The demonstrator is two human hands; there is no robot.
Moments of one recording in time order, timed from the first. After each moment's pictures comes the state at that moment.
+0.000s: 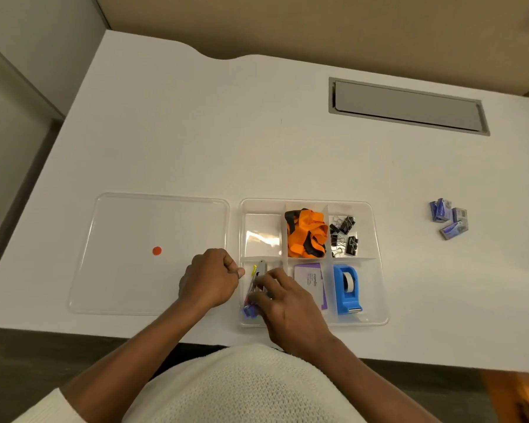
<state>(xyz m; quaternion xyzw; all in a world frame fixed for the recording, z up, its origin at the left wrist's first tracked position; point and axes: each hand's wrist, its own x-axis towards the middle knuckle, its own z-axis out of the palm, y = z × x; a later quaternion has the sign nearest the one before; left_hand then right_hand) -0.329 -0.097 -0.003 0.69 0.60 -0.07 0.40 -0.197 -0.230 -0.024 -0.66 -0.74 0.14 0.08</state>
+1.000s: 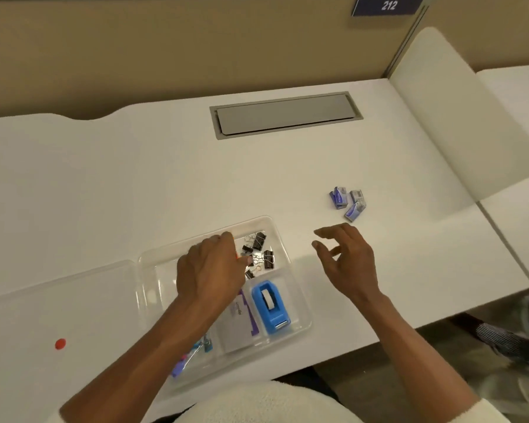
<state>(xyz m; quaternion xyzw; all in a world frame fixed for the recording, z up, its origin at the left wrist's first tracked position) -0.149 -0.126 0.065 0.90 0.40 -0.07 0.18 0.042 -0.312 -0.009 -0.85 -0.39 0.01 0.35</state>
